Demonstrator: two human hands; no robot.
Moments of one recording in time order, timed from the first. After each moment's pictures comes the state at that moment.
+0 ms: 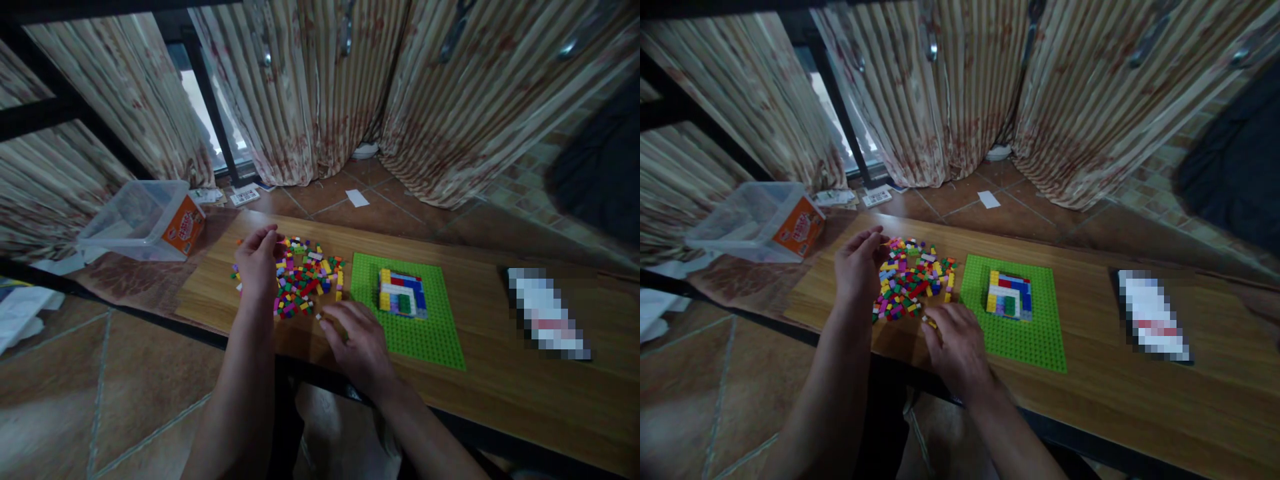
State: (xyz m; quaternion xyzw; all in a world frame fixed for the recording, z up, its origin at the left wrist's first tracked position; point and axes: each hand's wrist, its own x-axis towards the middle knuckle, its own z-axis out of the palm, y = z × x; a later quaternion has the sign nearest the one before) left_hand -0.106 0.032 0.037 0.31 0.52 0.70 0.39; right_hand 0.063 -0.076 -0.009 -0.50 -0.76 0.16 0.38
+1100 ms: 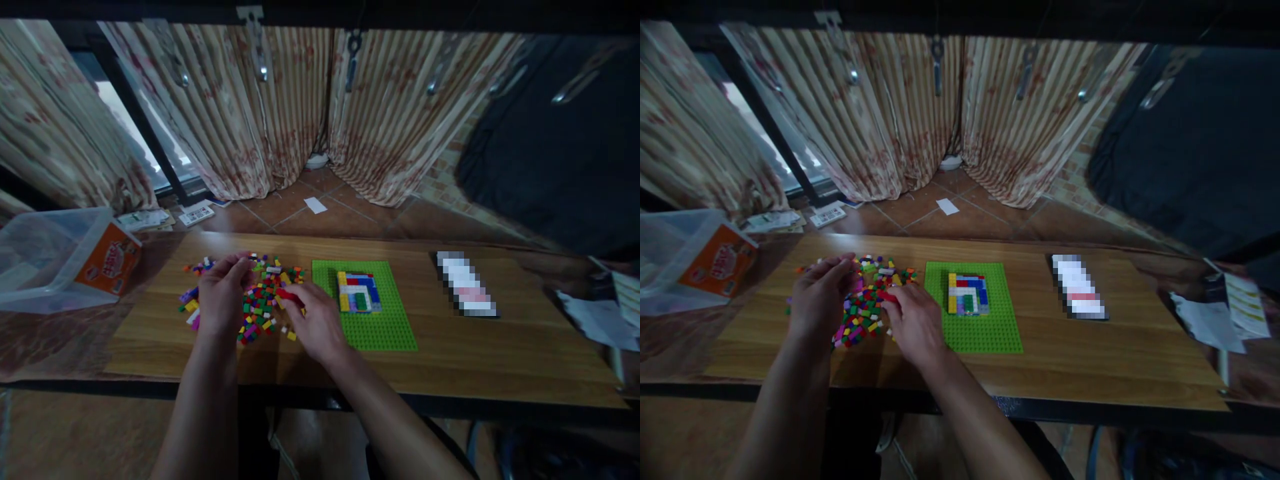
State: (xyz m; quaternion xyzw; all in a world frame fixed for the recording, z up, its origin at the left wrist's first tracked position) left_hand -0.090 0.024 0.043 0.34 0.53 0.62 0.47; right_hand 0.051 -0.032 0.003 -0.53 -0.70 0.17 0.44
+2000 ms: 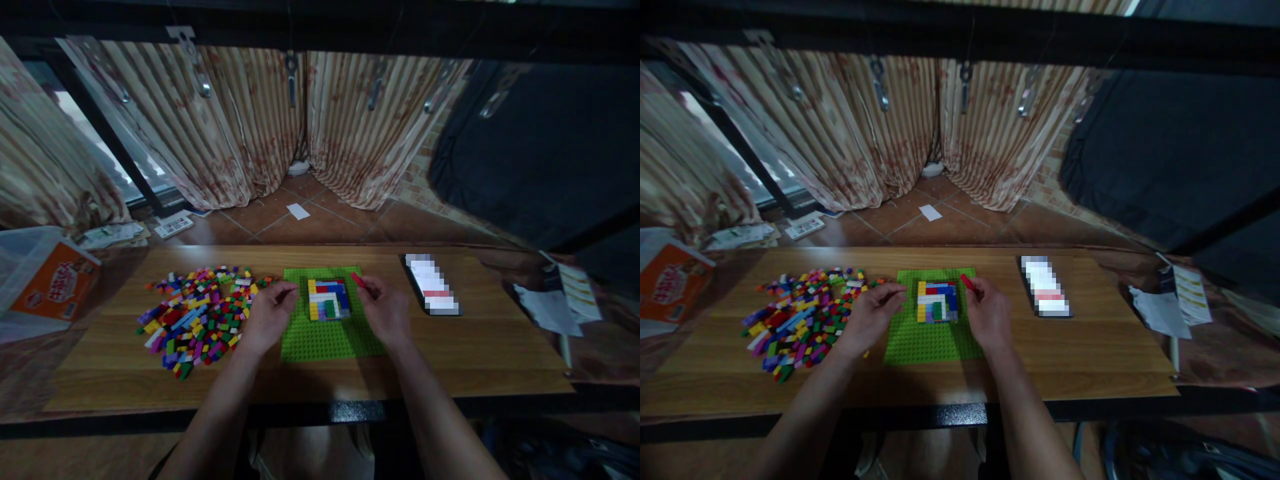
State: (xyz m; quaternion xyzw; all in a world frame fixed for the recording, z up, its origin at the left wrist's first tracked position) left_hand -0.008 0.017 -0.007 0.64 0.50 0.37 0.45; right_hand 0.209 -0.040 0.000 -0.73 -0.50 0.15 0.44
